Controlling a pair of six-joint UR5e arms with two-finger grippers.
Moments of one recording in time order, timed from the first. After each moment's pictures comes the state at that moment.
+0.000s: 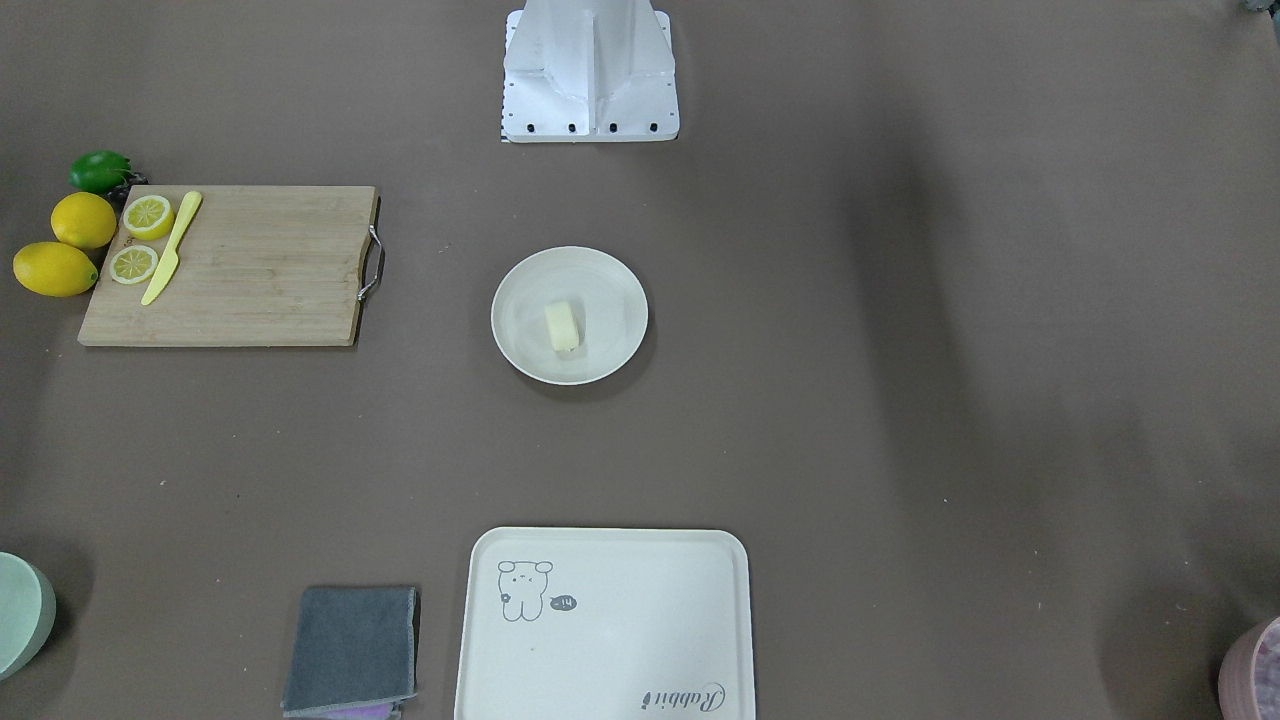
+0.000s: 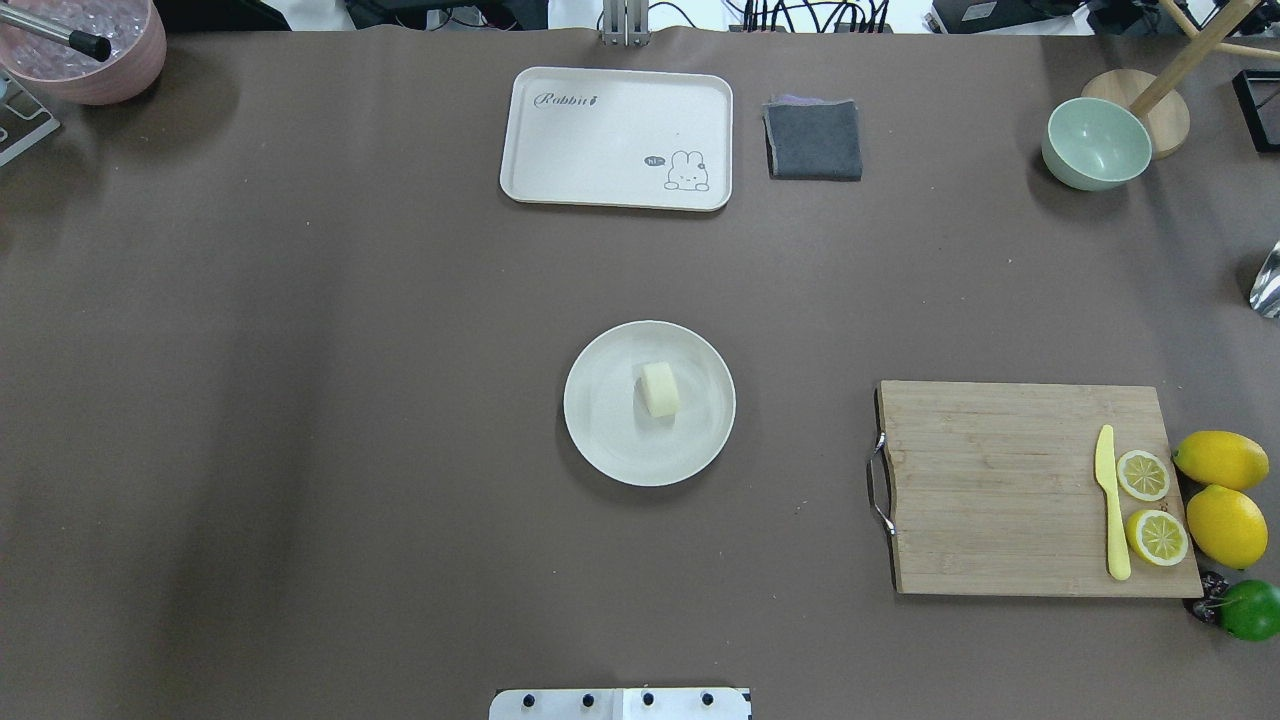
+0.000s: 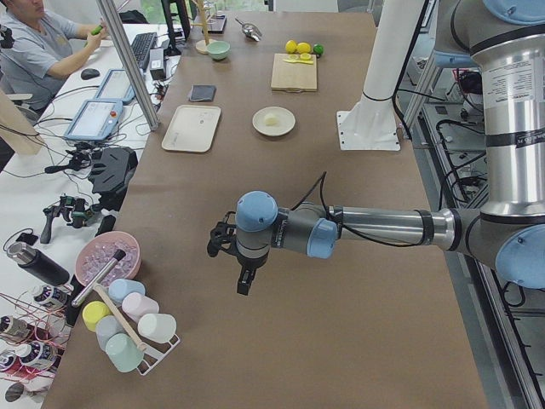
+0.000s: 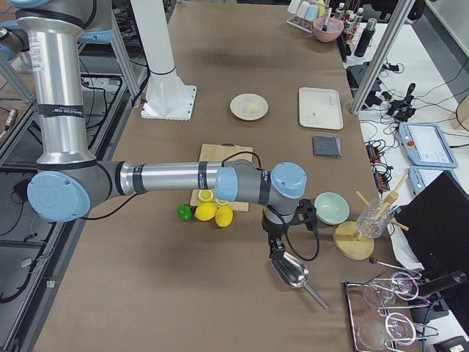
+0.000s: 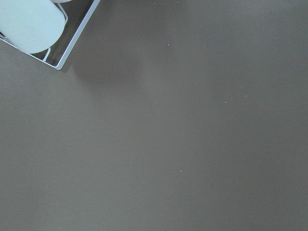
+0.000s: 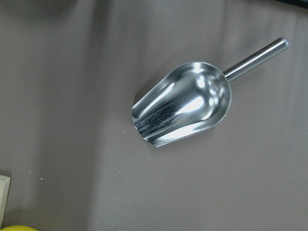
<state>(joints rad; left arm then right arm) -1.52 -1.41 -1.76 -1.77 -2.35 0.03 1.58 -1.52 1.61 -1.70 2.25 -0.22</state>
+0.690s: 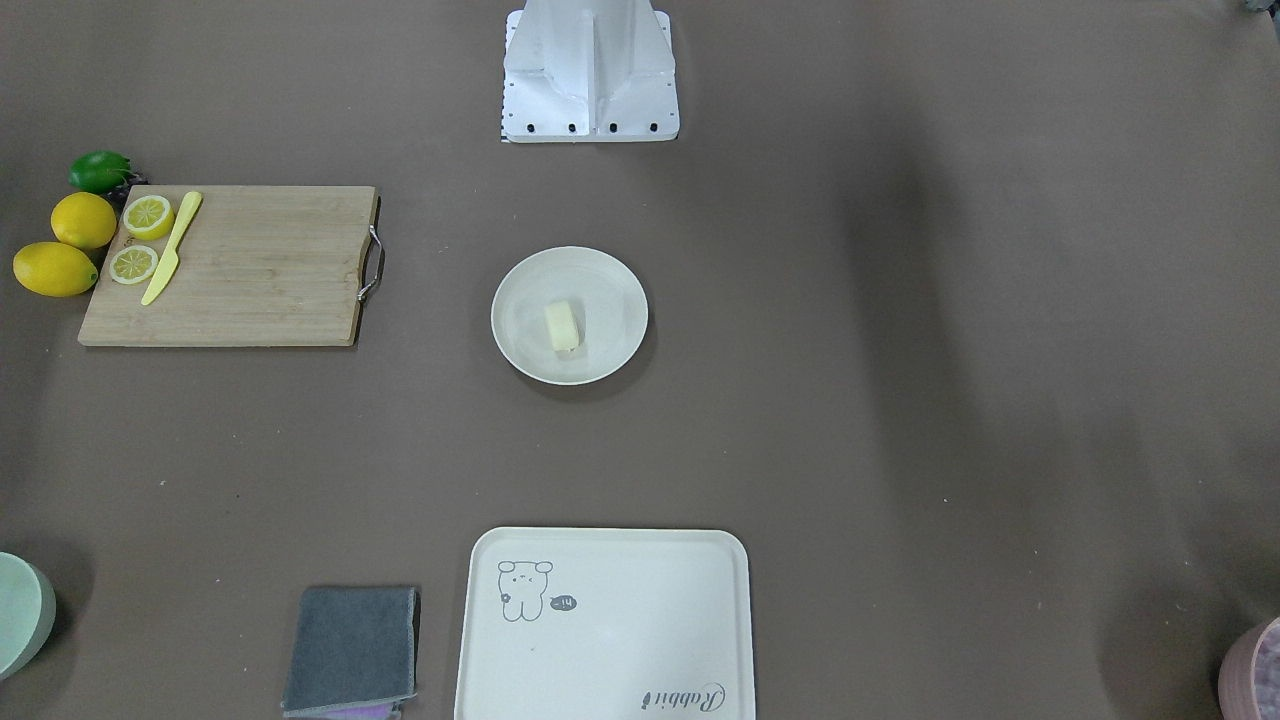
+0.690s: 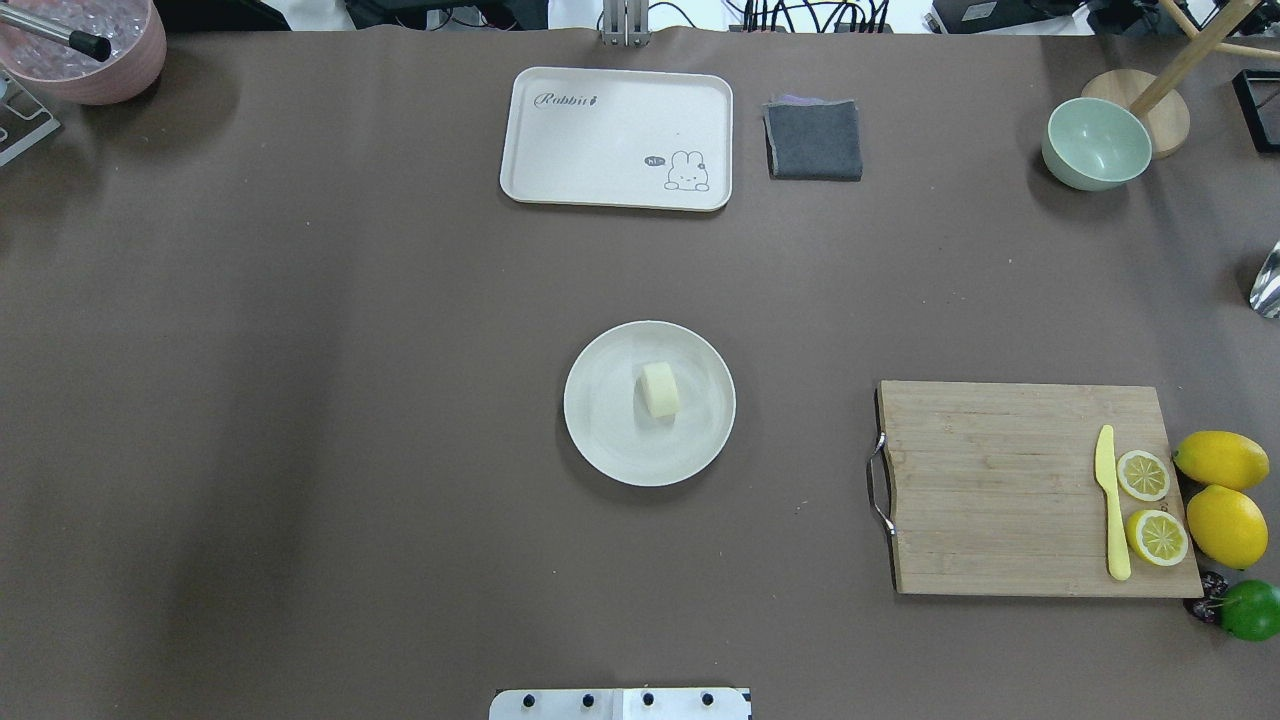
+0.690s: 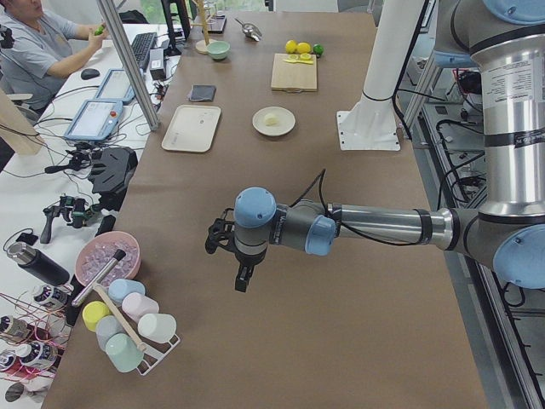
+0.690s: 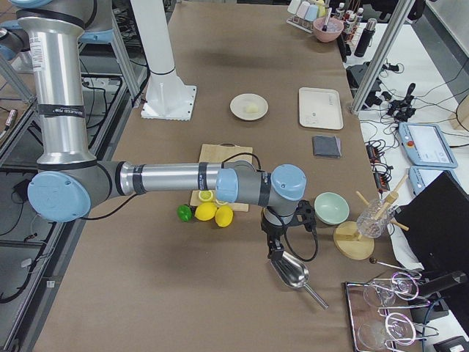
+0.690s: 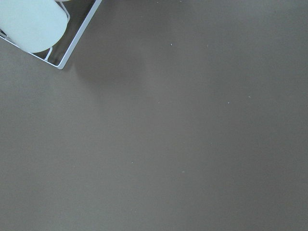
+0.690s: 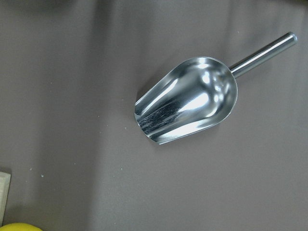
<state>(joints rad) -1.52 -1.42 -1.77 -1.76 -2.35 0.01 1.57 -1.53 1.60 -1.70 2.25 -0.23</state>
